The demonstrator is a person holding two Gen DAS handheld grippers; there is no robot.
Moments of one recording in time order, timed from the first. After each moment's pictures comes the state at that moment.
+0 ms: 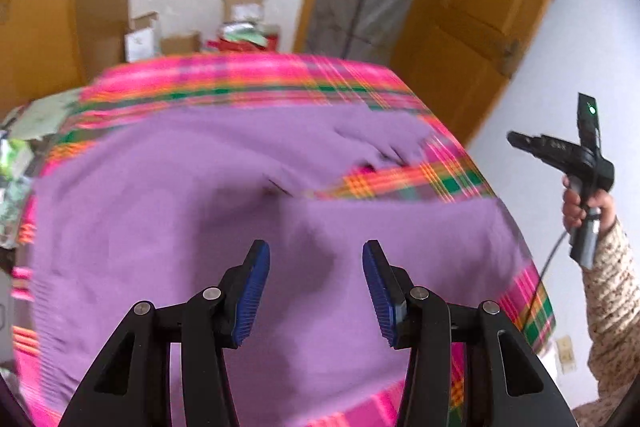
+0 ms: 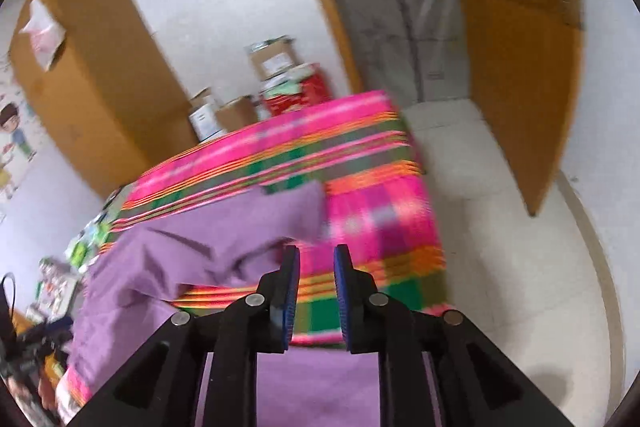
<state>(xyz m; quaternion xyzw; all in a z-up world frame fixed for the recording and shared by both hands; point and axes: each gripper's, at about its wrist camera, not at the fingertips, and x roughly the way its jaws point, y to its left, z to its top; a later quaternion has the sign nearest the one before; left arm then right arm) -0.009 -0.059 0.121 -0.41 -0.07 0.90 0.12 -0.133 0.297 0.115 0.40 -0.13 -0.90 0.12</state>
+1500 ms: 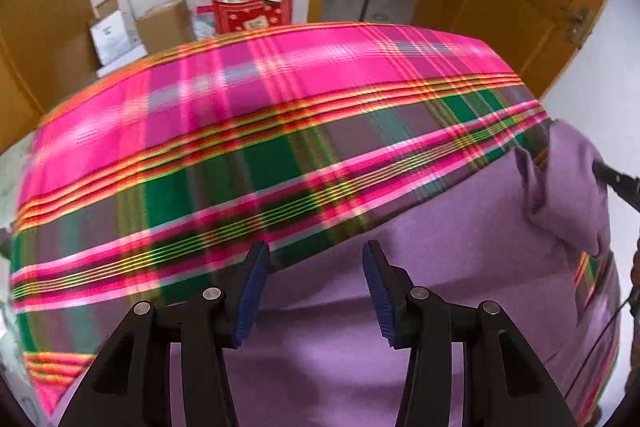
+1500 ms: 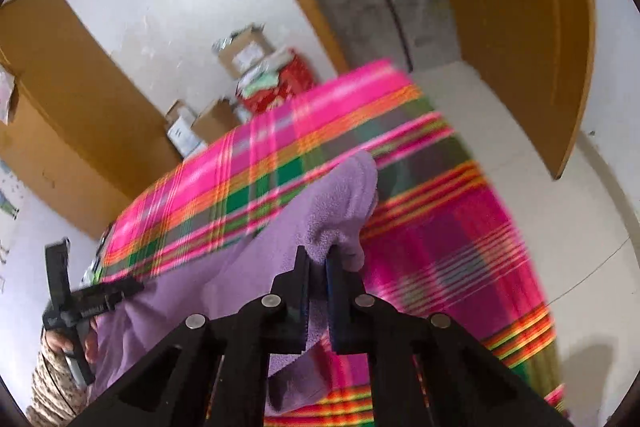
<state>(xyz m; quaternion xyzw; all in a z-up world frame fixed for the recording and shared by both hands) -0.310 -0.100 0.028 -0.52 0.00 0.84 0.15 -0.253 0.276 0.052 0.41 -0.22 -0.88 0.06</state>
